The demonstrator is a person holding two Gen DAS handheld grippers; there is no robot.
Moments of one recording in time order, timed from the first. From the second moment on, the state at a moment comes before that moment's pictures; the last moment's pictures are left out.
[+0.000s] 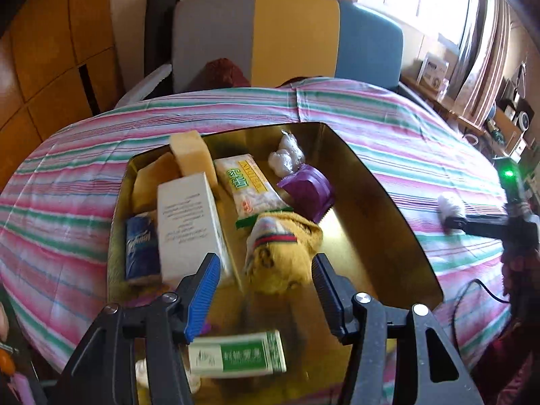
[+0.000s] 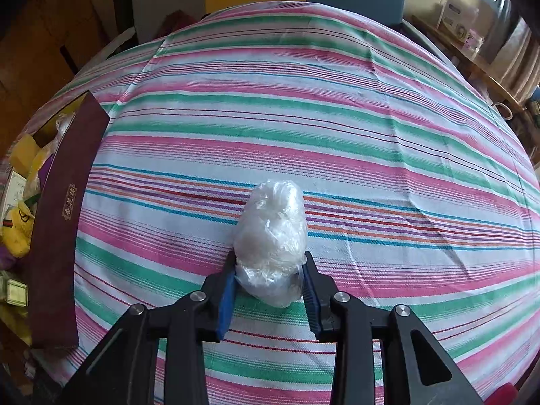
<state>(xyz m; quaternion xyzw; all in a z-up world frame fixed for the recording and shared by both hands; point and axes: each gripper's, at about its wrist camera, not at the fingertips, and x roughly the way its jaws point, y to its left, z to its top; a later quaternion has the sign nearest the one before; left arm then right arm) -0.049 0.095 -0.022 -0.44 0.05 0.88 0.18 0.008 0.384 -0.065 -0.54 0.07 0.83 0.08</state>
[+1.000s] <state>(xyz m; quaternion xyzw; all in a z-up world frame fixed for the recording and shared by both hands) -0.017 0.067 -0.026 -0.45 0.02 0.88 0.17 0.010 0.375 -0.060 -0.52 0.03 0.85 0.08</state>
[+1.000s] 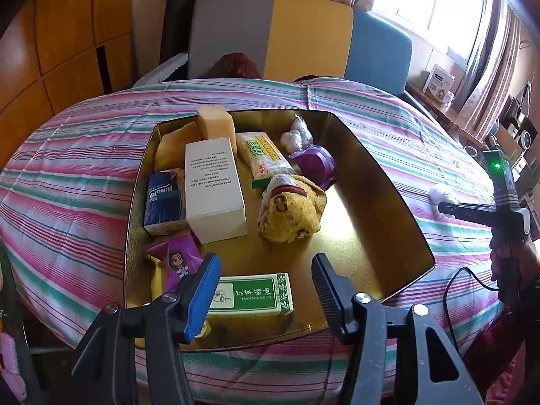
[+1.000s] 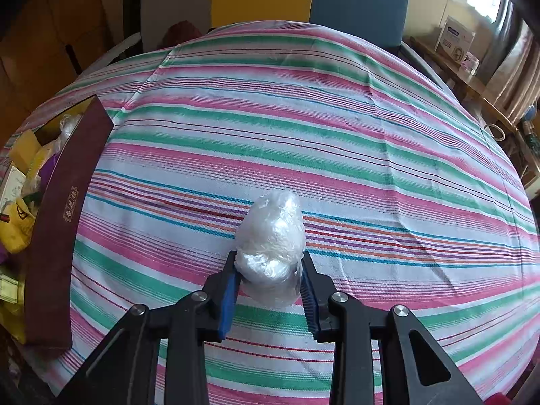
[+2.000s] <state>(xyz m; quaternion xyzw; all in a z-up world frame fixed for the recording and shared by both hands) -0.022 0.007 -0.029 -0.45 -0.01 0.89 0.09 -0.027 0.131 -0.034 -0.52 -0.06 0.85 -0.08</state>
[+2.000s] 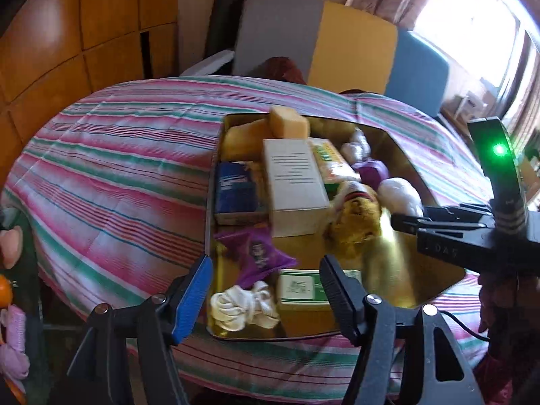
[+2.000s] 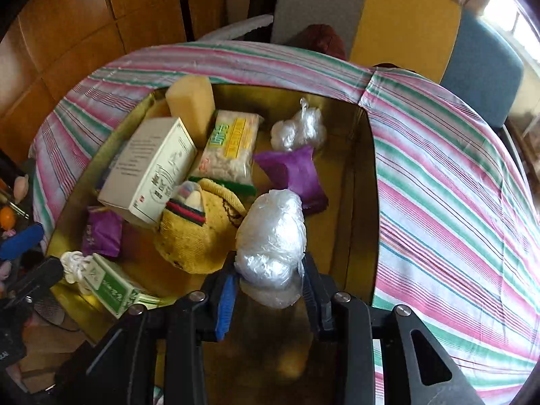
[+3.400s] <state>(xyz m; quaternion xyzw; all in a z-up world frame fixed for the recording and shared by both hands) 0.016 0.028 0.020 -0.34 0.02 0.94 0.05 0.089 0.147 0.010 -0.36 0.03 0.93 -0.03</state>
